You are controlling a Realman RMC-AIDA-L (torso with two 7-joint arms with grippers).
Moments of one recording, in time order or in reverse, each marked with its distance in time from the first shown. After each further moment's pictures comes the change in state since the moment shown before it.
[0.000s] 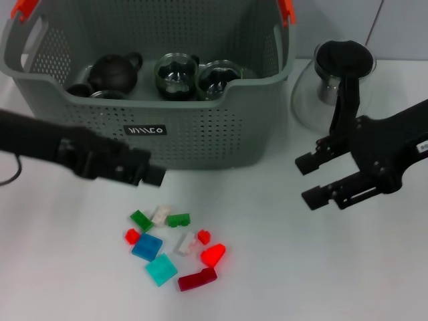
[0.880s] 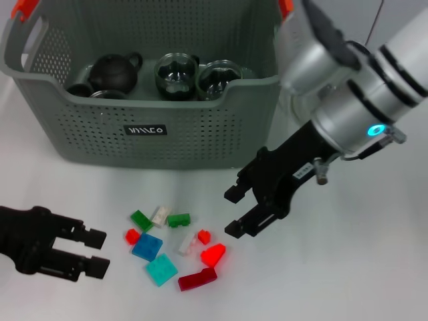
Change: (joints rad) left arm 0.112 0.108 0.026 0.322 0.063 0.012 0.404; right arm 0.189 0.128 -0.318 0.100 -0.150 0.307 0.078
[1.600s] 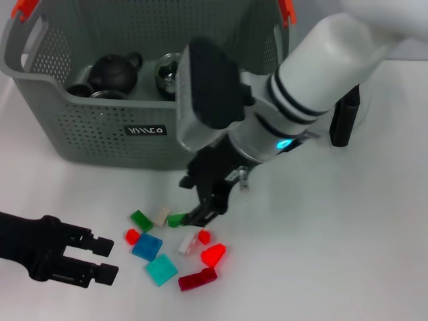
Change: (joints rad) left arm -0.010 -0.016 -0.004 0.071 0.050 -0.053 0.045; right arm 0.110 0.016 -0.504 0.044 0.140 0.424 0.086
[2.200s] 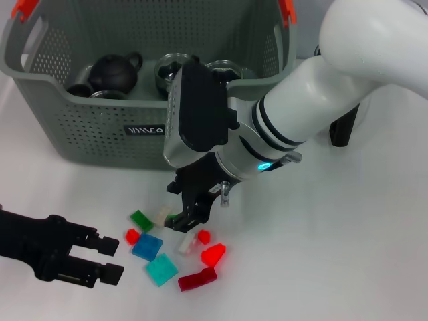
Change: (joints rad) left arm -0.007 -0.008 0.006 0.007 0.000 -0.009 0.011; right arm -0.008 0.007 -0.186 0.109 0.186 0.238 -0.002
